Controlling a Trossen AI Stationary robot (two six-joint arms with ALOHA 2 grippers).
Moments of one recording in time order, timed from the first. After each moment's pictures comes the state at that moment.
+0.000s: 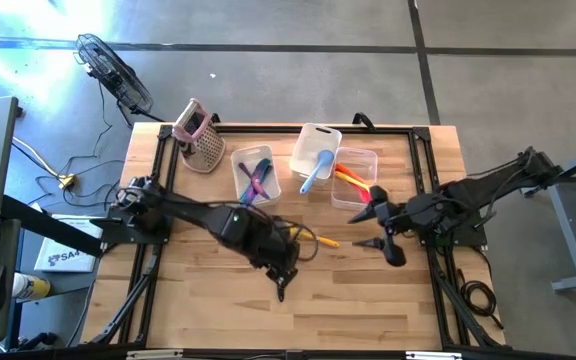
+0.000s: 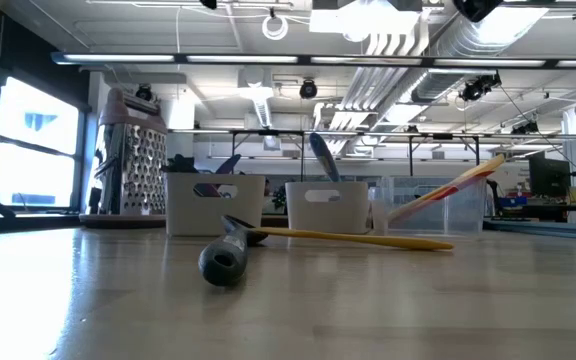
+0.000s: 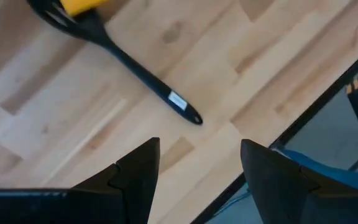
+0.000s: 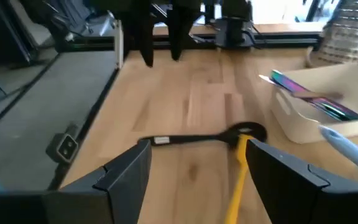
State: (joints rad) left arm -0.35 1.89 1.98 -1.29 -0.02 -1.20; right arm 0.38 0.92 0.85 -0.36 0.20 0.21
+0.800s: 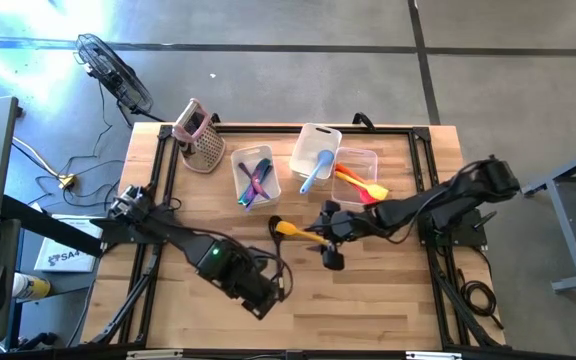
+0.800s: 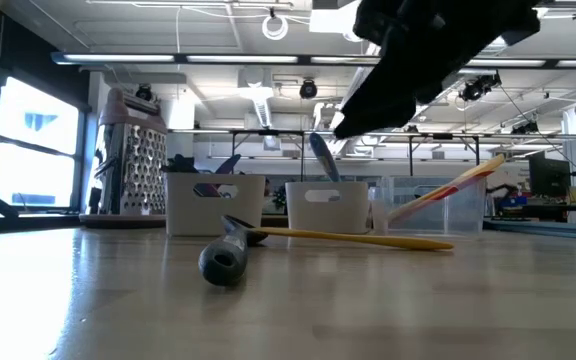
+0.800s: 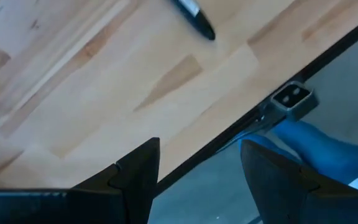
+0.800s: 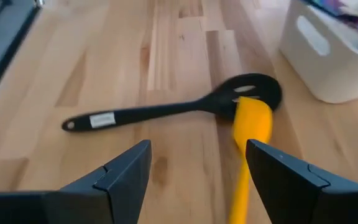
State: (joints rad) left arm -0.54 1.89 1.98 -1.39 0.06 -1.45; right arm 0.22 1.52 0.82 0.06 0.11 0.21
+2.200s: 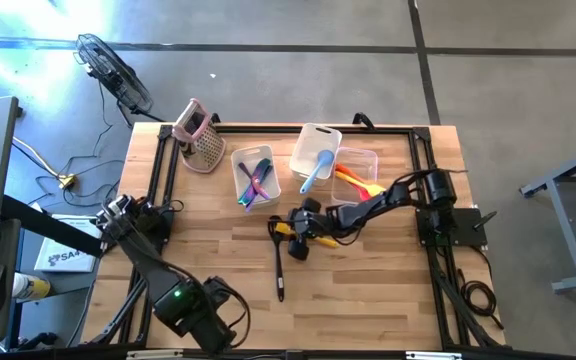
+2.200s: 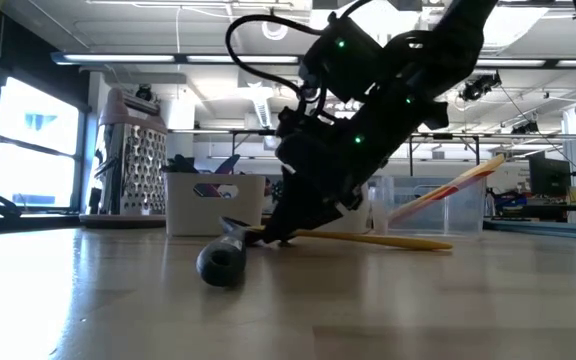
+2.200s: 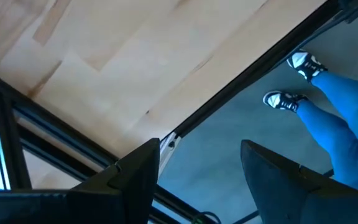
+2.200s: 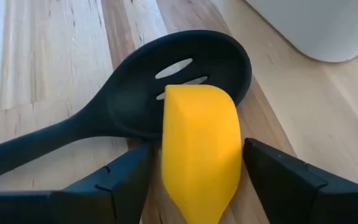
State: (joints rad) left arm -0.80 1.88 1.98 -1.53 0.14 -1.61; right arm 0.10 2.05 1.01 0.17 0.20 0.34
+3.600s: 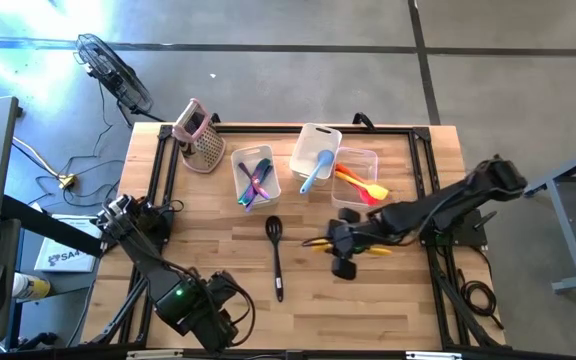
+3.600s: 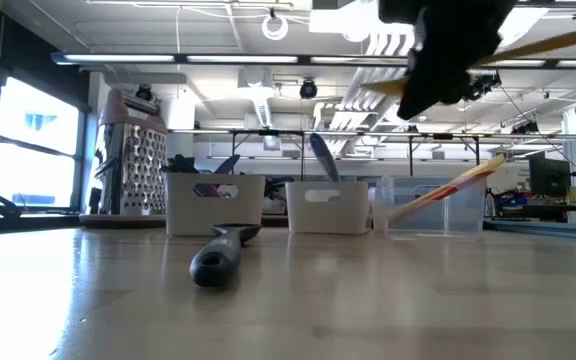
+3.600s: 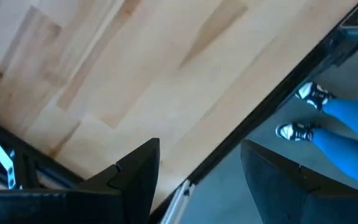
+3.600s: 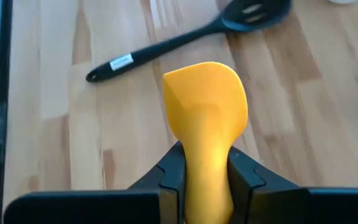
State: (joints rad) left arm -0.79 1.89 1.98 -1.55 -0.04 -1.50; right arm 0.32 1.49 1.00 -0.44 0.12 0.52
